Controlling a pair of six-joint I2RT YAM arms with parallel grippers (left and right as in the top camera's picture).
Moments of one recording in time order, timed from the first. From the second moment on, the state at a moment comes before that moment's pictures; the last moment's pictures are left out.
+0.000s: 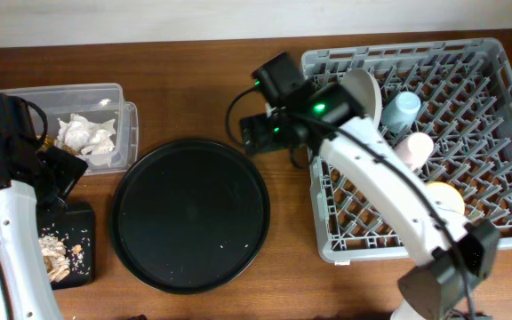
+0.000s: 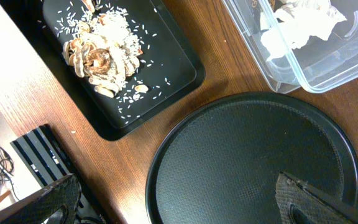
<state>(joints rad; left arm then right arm) 0.31 1.43 1.61 -1.53 -0.20 -0.75 0.60 1.83 1.81 -1.11 0.02 0.35</state>
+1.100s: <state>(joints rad) 0.31 1.43 1.61 -1.53 -0.20 -0.75 0.64 2.20 1.64 -0.93 -0.14 0.36</state>
